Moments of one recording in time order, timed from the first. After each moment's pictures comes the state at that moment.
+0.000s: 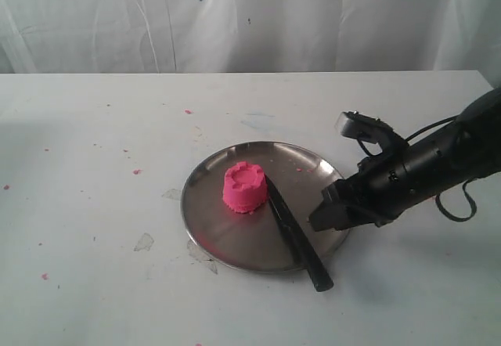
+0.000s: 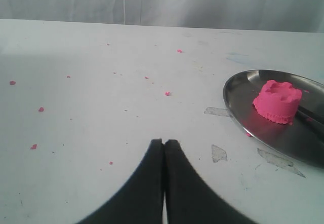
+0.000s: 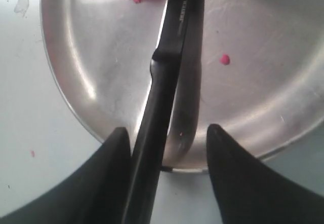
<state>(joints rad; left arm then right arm) -0.10 0.01 0.02 -0.21 0.26 0.05 0.15 1.80 -0.92 0.99 0.81 -1.03</state>
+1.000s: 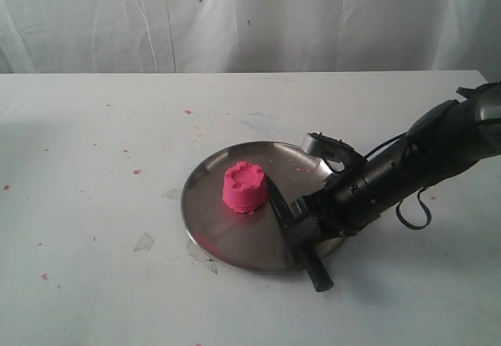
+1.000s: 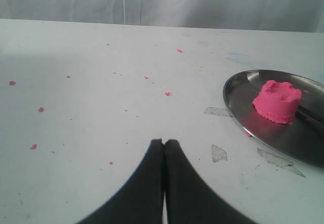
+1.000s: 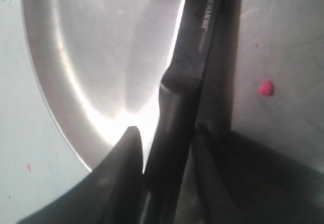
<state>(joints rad) -0.10 0.01 0.02 -0.21 0.26 0.05 0.22 2.00 -1.02 1.00 0.83 -1.00</state>
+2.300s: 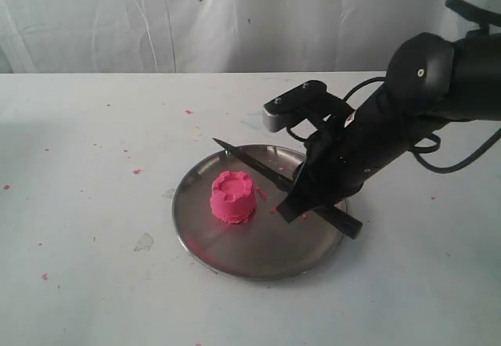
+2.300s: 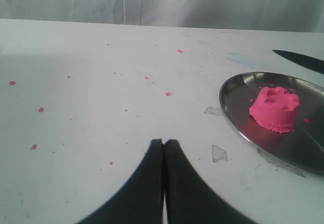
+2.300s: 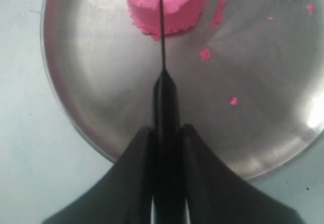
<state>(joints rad) -0.10 0.01 0.02 -0.21 0.26 0.05 0.47 1.64 -1.04 0.39 0.65 -0.63</state>
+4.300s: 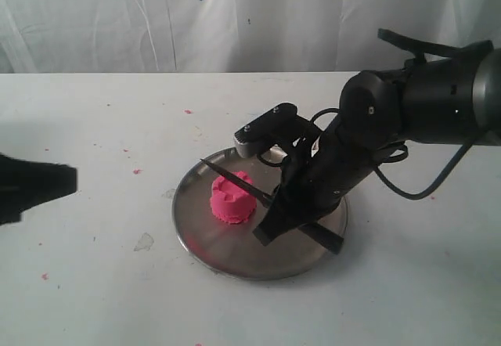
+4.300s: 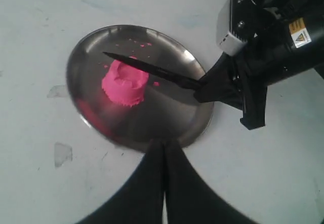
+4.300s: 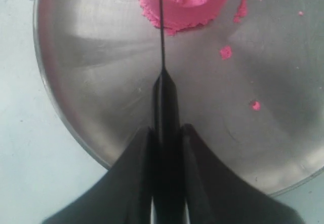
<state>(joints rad) -0.13 0.78 -0.54 -1.00 0.64 0.75 0.59 1.70 -1.04 0.23 0.59 -0.43</state>
